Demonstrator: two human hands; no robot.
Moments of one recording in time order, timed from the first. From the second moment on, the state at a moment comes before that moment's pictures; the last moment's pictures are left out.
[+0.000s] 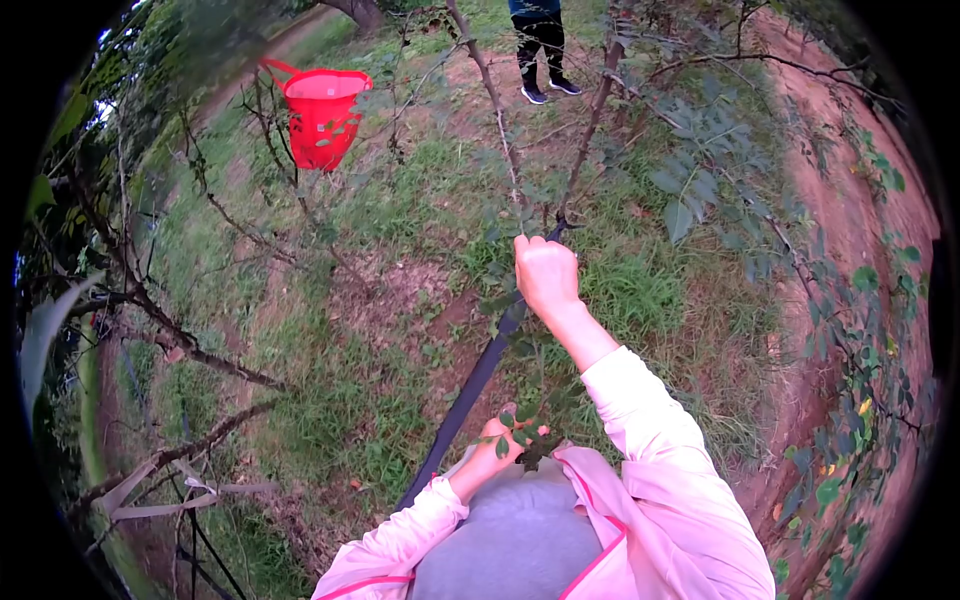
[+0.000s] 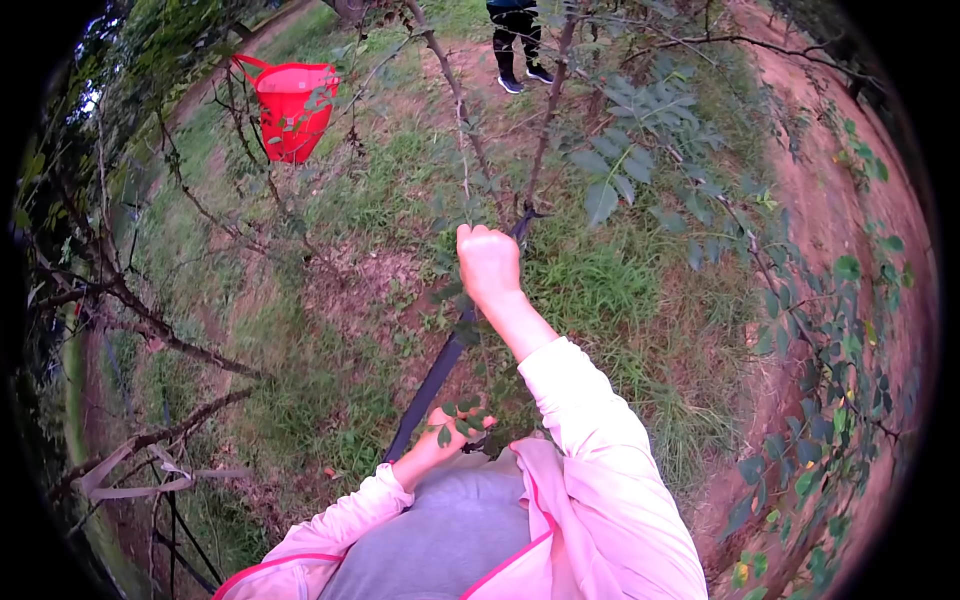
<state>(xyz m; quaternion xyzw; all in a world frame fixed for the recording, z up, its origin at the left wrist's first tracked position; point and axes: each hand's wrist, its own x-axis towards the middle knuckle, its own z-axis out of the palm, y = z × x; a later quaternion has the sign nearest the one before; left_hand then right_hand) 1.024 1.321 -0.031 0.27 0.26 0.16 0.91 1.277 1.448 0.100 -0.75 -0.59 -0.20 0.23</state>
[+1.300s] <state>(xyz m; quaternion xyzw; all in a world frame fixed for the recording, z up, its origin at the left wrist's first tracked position) 1.081 1.325 0.228 0.18 0.26 0.41 0.86 1.258 1.079 0.040 -0.34 0.14 0.58 0.73</state>
